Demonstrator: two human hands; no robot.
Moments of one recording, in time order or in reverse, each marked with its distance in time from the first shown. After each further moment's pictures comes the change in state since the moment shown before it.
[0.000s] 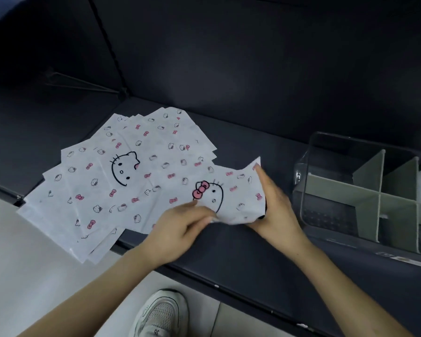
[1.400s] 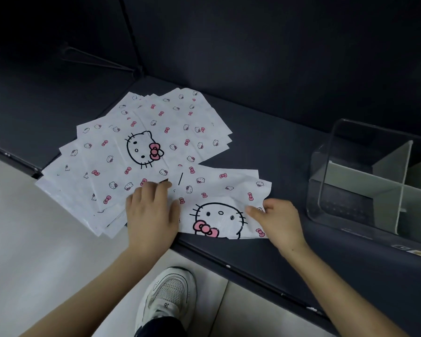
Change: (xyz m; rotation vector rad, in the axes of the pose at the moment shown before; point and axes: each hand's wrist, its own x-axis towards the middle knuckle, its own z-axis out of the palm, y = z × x) left_hand -0.045 -0.015 -0.005 0.578 0.441 -0.434; right_hand -0.019 -0.021 0.032 0.131 0.043 0.484
